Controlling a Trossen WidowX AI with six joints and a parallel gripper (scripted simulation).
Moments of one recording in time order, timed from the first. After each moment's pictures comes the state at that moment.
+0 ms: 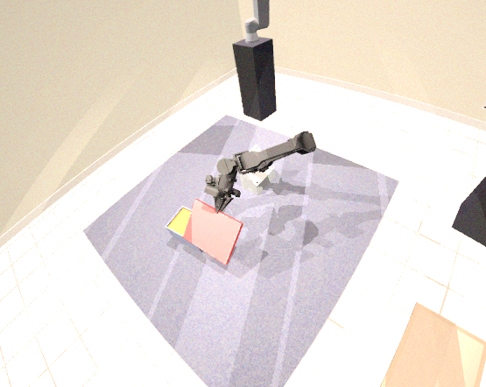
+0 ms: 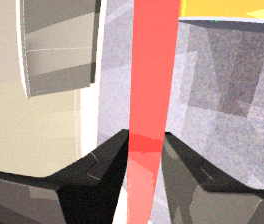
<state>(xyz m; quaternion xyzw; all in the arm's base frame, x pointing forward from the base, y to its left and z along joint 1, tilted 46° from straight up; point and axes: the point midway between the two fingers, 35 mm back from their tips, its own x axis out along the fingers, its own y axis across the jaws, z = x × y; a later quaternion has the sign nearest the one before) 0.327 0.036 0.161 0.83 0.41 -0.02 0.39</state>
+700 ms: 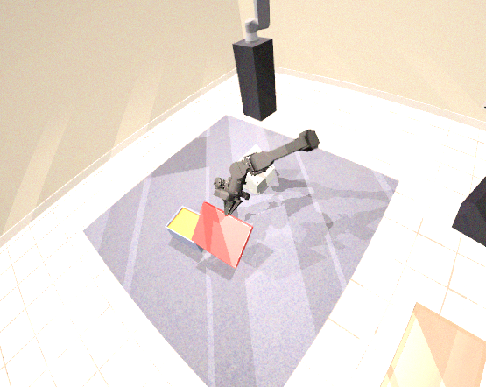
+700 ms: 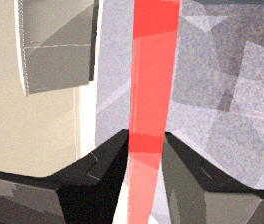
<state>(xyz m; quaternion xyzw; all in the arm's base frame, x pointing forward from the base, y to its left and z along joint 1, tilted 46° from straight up) 0.311 0.063 0.188 0.83 0.41 -0.03 0.38</state>
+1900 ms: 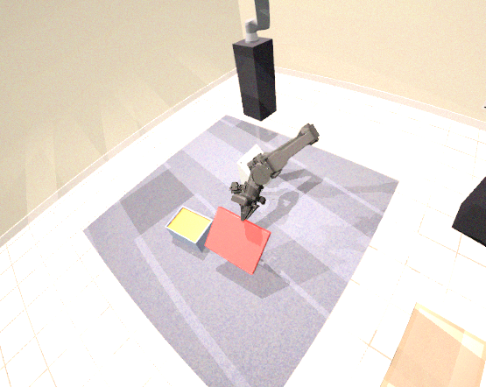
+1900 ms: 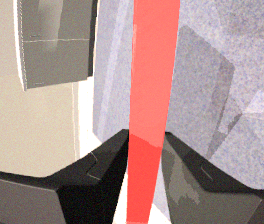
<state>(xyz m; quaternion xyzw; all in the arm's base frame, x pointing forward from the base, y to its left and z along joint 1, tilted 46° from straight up) 0.285 0.109 0.236 0.83 0.41 -0.03 0.38</state>
